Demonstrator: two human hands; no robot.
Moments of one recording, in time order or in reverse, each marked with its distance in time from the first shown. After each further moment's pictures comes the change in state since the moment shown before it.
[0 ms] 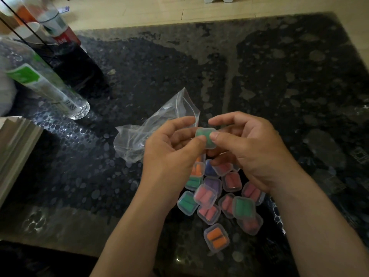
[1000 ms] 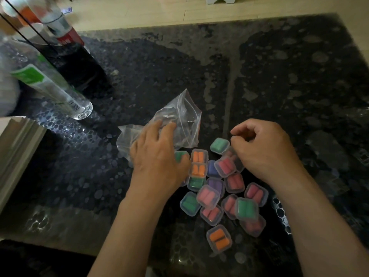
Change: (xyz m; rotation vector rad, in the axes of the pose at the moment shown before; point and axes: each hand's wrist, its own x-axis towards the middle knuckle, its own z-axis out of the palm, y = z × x) left_hand 0.015 -0.014 -0.032 1.320 0.070 0.218; right_hand 0.011 0.016 -0.015 -0.787 0.303 -0.059
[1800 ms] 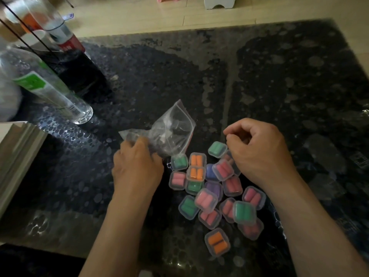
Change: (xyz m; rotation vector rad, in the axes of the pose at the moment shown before) left_hand 0.008 -0.022 -0.004 0.053 -0.019 -0.380; right_hand -0.005 -0.006 0.001 0.118 0.034 -0.132
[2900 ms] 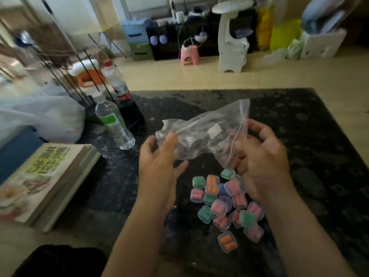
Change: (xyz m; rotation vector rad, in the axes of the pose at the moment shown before) left_hand -0.073 0.023 -0.094 -1.570 -0.024 -0.025; right_hand -0.041 -0.091 -0.032 0.956 0.058 0.092
